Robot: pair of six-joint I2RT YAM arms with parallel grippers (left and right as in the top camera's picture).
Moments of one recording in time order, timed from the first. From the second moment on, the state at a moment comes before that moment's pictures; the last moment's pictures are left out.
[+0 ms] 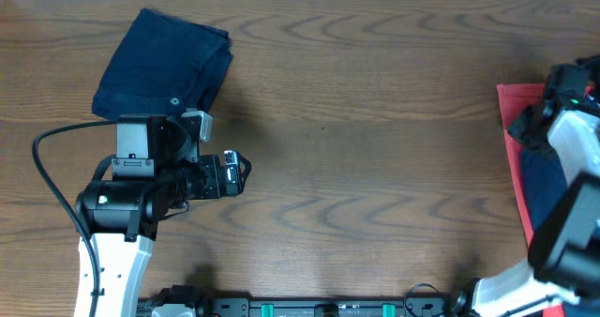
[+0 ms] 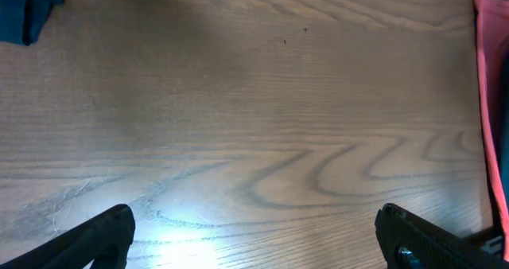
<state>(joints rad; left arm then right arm) -0.05 1.03 1.03 -1.06 0.41 -0.17 -0.38 1.74 1.18 -0.62 0.20 0.38</state>
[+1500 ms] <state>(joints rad) -0.12 1.16 1.16 -1.17 0.28 -0.15 0.30 1.59 1.19 -0.69 0.06 0.50</state>
